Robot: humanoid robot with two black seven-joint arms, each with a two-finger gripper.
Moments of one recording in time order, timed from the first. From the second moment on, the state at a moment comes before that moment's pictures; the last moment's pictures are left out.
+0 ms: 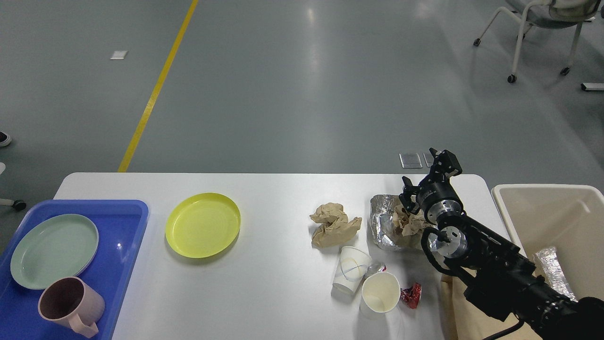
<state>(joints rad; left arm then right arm) -1.56 1.05 1.09 -0.95 0.67 -0.92 -0.18 0.60 -0.14 0.71 0.65 -0.04 -0.06 0.36</state>
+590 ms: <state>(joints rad) -1.12 0.92 0.80 -0.68 0.67 -0.81 -0.25 0.60 -0.14 0.71 0.65 -0.04 -0.06 0.36</state>
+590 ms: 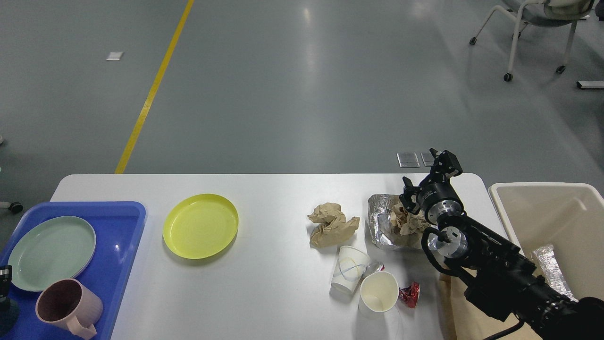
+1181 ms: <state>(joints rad) -1.06 0.91 0.80 -0.67 0.63 -0.75 -0.31 0.60 -0.14 0.71 0.65 -0.04 -0.06 0.36</state>
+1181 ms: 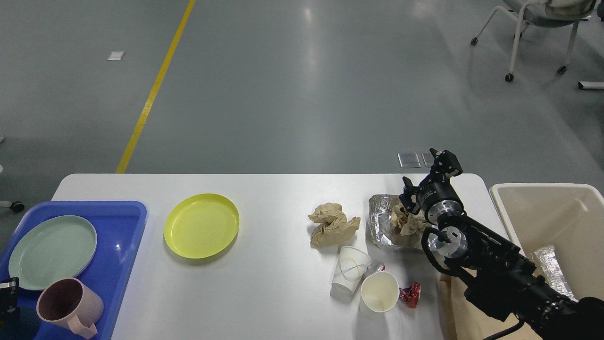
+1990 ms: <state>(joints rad) -1.66 0.90 1.40 -0.82 0.42 -0.96 -0.30 0.60 -0.14 0.71 0.65 -0.04 -0.06 0.36</state>
